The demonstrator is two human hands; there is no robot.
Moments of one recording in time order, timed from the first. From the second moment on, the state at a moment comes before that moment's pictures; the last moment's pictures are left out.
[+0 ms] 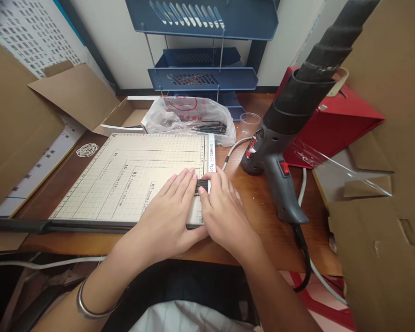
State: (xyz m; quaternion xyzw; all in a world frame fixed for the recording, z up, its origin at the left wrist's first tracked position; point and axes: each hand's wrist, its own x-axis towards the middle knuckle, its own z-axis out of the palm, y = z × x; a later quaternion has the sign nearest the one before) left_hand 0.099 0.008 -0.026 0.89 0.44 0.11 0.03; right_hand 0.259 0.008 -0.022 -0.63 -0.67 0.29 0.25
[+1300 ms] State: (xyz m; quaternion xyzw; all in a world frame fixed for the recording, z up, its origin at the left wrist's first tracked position) left_hand 0.098 0.010 -0.028 0.88 0.45 0.12 0.07; right_hand 0.244 0.018 -0.002 -0.71 -0.66 0.16 0.17
